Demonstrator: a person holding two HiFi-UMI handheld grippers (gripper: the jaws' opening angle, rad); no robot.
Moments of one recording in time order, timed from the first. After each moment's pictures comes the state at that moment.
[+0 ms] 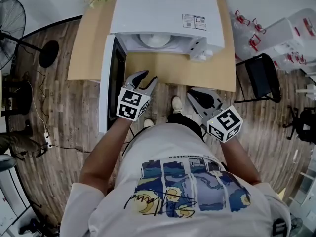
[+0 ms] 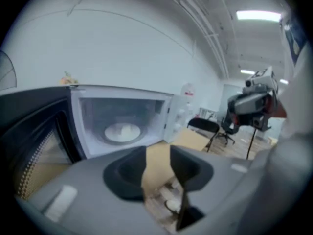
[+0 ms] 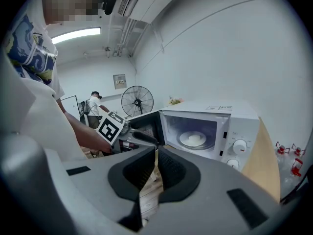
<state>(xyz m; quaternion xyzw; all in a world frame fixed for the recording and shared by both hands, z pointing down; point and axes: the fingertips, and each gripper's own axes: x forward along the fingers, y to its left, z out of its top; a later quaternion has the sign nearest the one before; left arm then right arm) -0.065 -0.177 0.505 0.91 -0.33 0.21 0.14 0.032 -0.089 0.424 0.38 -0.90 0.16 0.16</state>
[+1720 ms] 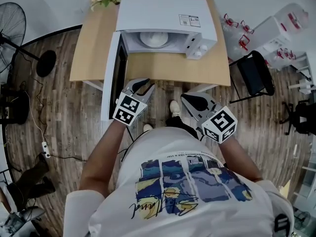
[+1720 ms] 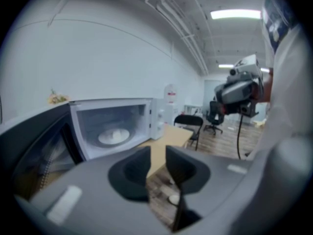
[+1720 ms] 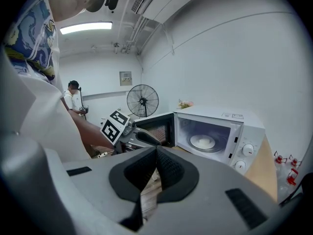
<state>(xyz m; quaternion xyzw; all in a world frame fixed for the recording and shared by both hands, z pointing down) -0.090 -0.113 0.490 0.94 -0.25 0.21 0.06 -0.020 -0.030 0.405 0.38 -0.90 0.12 0.18</state>
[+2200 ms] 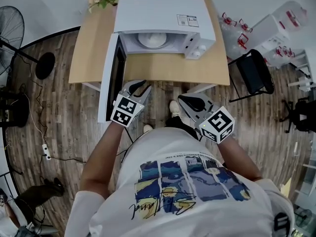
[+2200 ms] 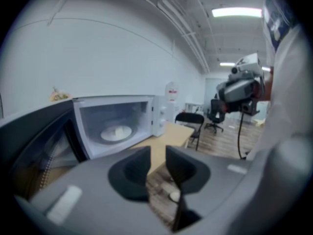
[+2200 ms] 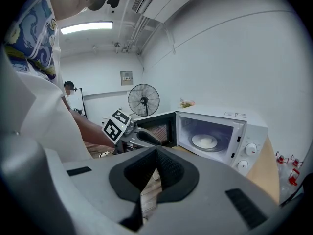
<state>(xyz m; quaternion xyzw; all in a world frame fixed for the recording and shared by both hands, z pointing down) -0.100 -0.117 0.498 0.94 -0.25 0.22 0.06 -0.026 -0.030 0.410 0.37 -0.90 0.12 0.18</state>
